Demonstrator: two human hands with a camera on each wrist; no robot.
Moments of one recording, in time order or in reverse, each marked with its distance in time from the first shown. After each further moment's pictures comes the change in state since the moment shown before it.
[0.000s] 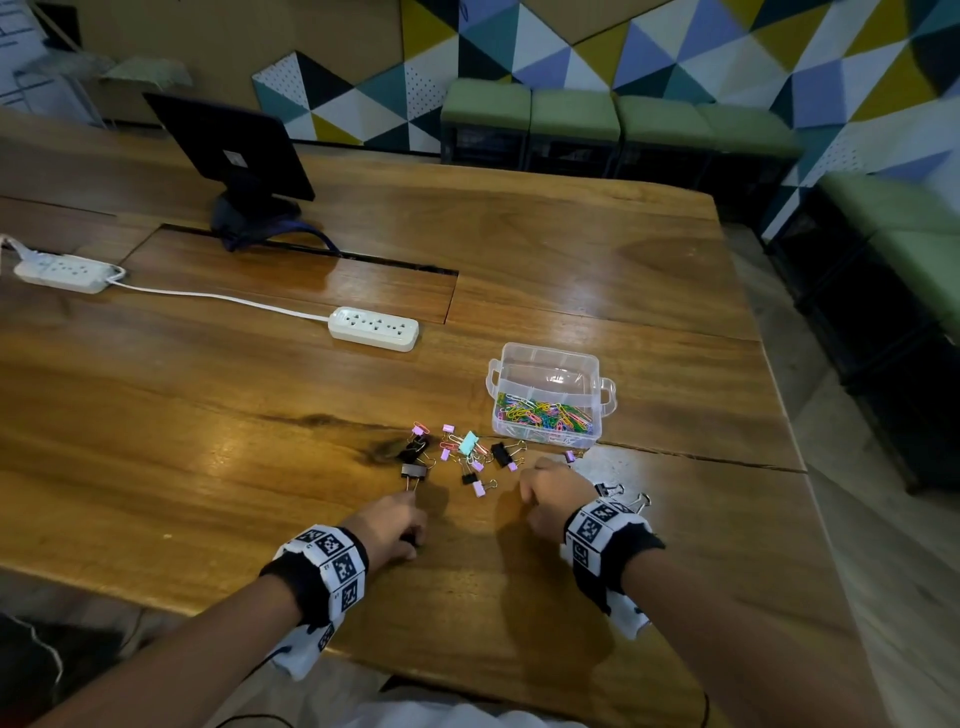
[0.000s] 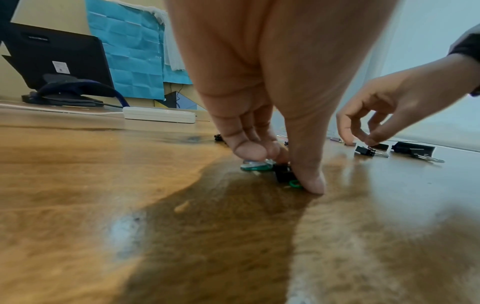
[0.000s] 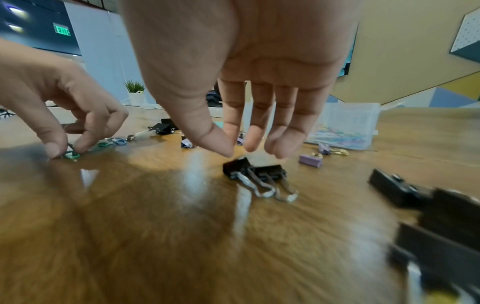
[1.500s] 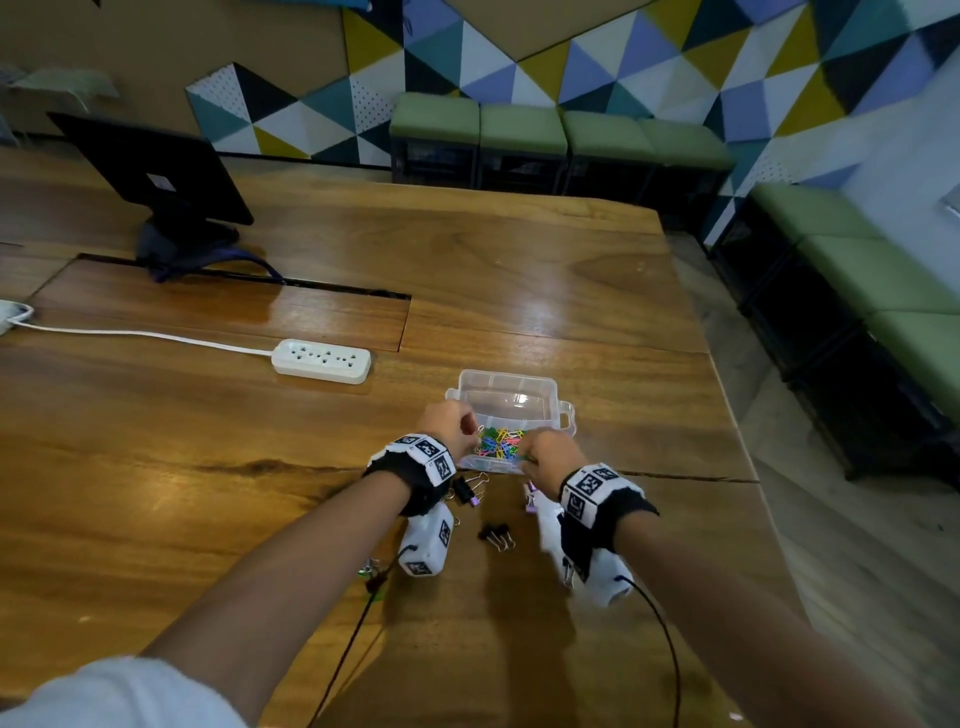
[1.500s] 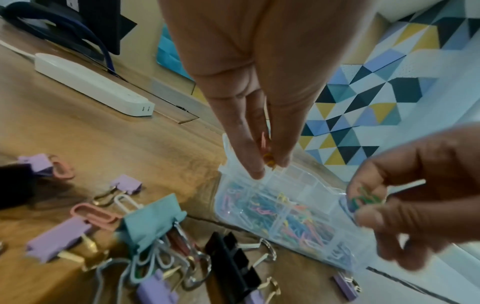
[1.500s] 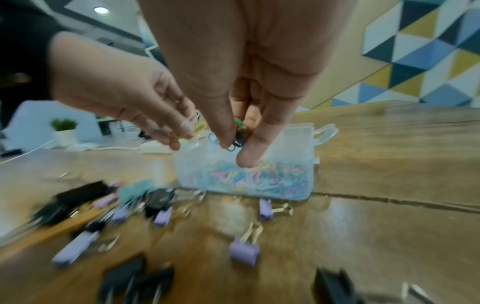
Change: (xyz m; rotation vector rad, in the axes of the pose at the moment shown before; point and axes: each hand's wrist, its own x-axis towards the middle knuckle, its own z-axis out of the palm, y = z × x) left_hand 0.131 0.074 -0.097 -0.415 0.372 -0.067; right_hand 0.028 0.038 -0.062 0.152 0.213 0.065
